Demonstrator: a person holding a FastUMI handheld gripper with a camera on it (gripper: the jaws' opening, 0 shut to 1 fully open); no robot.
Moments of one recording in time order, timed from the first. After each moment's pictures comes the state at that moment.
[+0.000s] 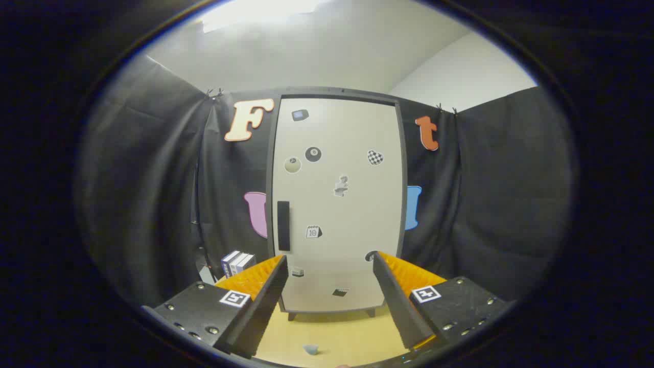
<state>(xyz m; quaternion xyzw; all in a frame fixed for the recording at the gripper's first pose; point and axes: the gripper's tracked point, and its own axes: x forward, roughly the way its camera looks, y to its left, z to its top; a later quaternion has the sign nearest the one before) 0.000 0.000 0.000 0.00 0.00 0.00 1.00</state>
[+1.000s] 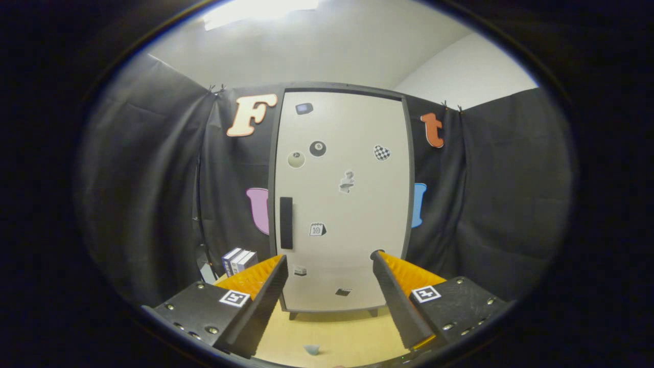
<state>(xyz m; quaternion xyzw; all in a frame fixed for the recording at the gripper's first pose) 0.014 0.008 -0.004 0.00 0.01 0.01 1.00</state>
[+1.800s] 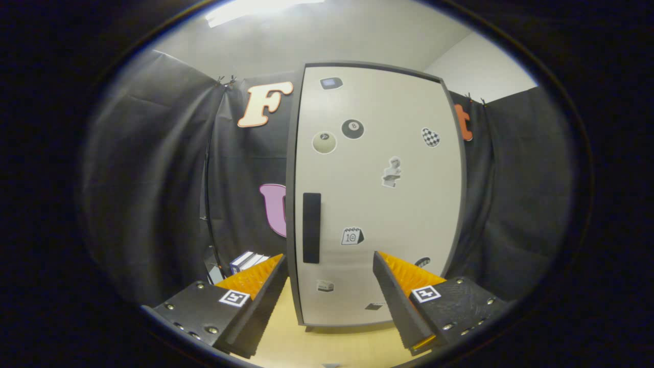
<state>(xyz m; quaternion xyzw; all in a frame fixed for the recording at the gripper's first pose) 0.123 0.086 -0.026 0.00 0.02 0.07 1.00</state>
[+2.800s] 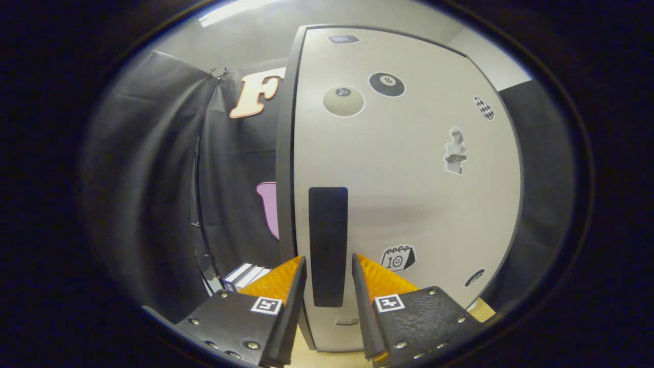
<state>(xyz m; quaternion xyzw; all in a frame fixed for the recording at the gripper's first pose) 0.243 0.130 -0.045 0.02 0.03 0.07 1.00</state>
